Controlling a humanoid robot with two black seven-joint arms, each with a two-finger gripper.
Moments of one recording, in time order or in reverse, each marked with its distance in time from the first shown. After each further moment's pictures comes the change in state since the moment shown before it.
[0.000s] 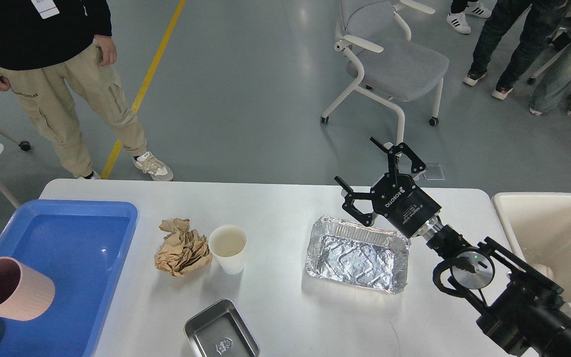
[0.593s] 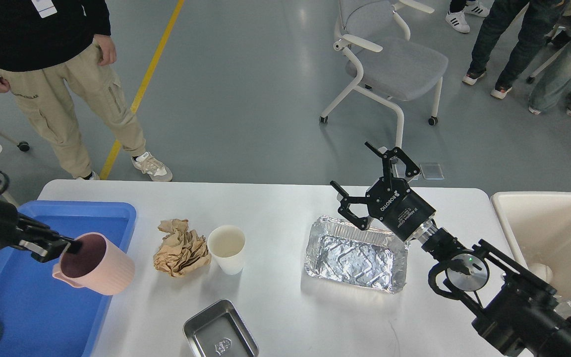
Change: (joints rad) left arm -0.159 -0.190 -0.133 -0.094 -0.007 -0.323 -0.015; right arm 0.005 0.014 -0.008 -0.026 -0.001 -0.005 0.000
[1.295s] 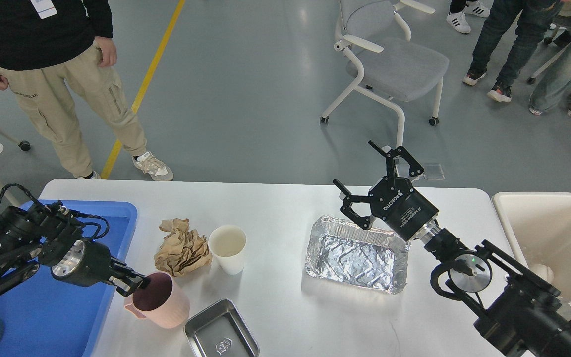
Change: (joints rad) left arm 0.142 -0.481 0.020 0.248 0.096 0.039 0.129; right arm -0.011 -0.003 0.002 0.005 0.015 0.008 0.000
